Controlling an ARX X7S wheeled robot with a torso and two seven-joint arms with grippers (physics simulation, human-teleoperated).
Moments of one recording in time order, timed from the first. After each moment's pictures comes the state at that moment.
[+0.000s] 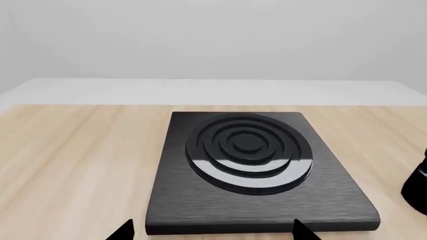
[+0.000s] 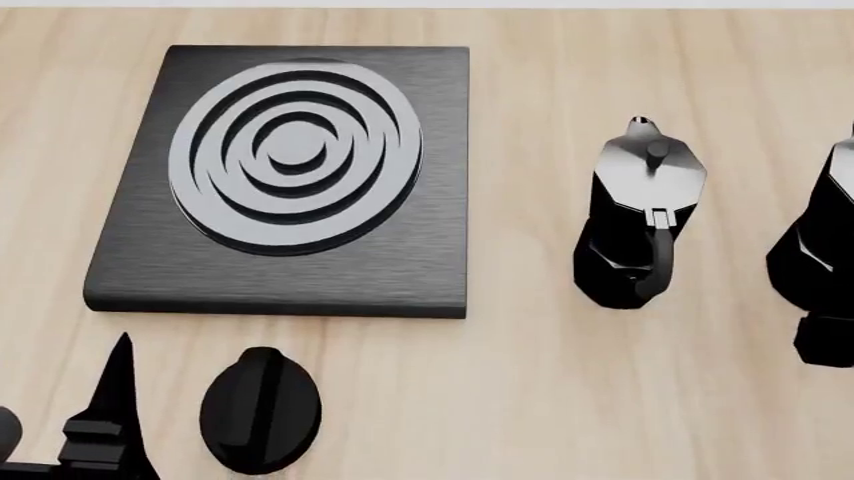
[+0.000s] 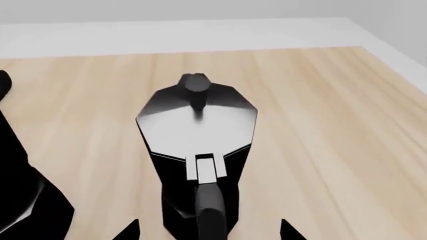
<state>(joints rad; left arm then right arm) -0.18 -0.53 0.16 0.84 -0.74 -0.69 -0.63 0.67 0.73 -0.03 0.33 0.63 0.54 -0.08</state>
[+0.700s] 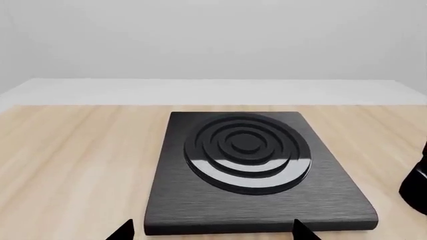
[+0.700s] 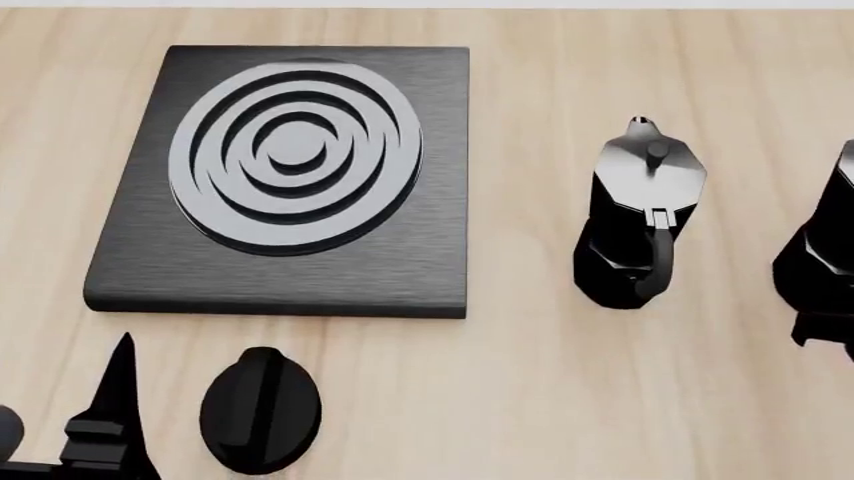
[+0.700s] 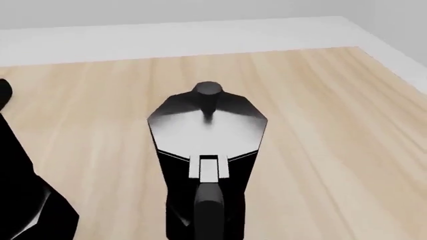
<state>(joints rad) -0.19 -0.54 0.17 0.84 -0.75 -0.69 -0.64 0.67 0.73 -0.02 0.28 0.66 0.58 -0.03</state>
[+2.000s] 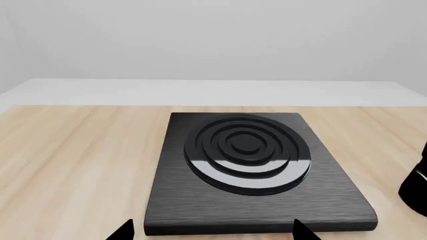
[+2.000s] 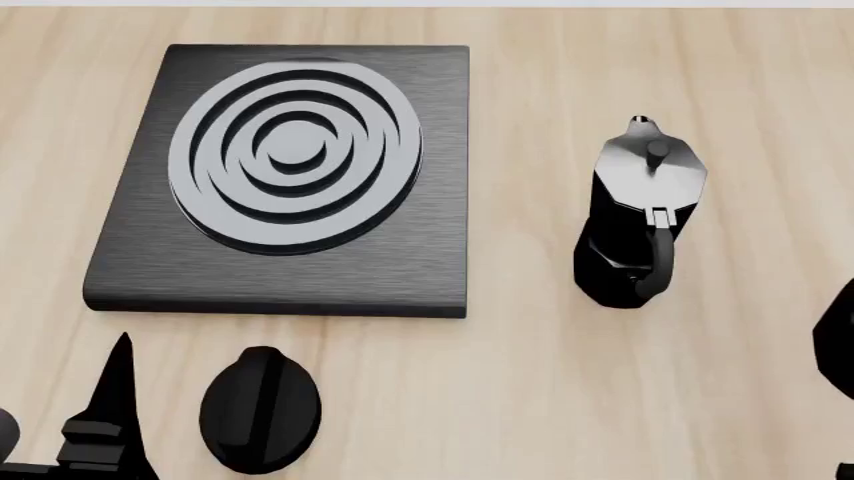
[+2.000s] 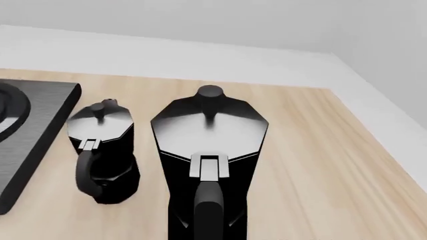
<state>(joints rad) -0.18 -0.55 0.18 0.84 -0.76 -0.67 -0.65 0.02 0.89 0.71 -0.69 1.19 1.03 0.34</state>
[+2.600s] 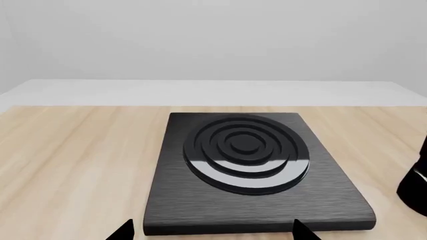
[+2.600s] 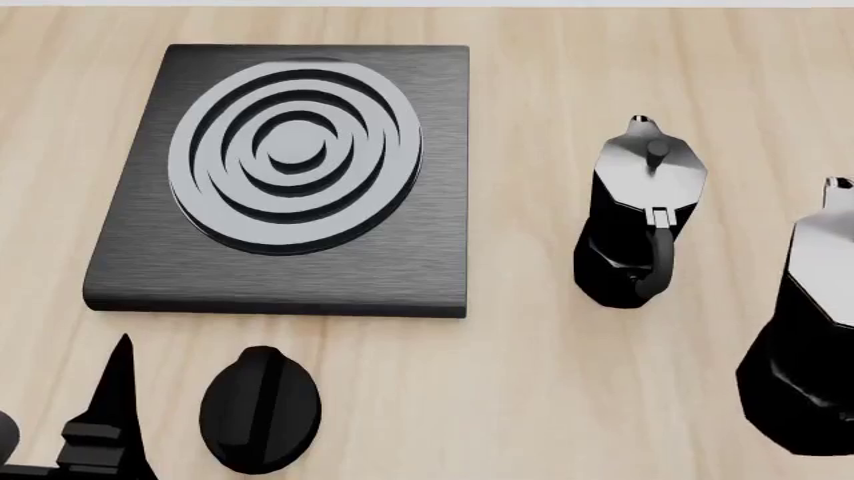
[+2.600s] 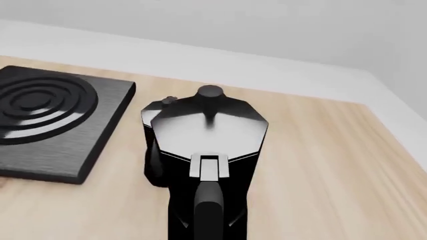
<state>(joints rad) -0.18 -0.56 0.19 0.84 -0.76 -0.66 -0.65 -0.15 0.84 0.94 -0.93 1.38 1.08 0.35</state>
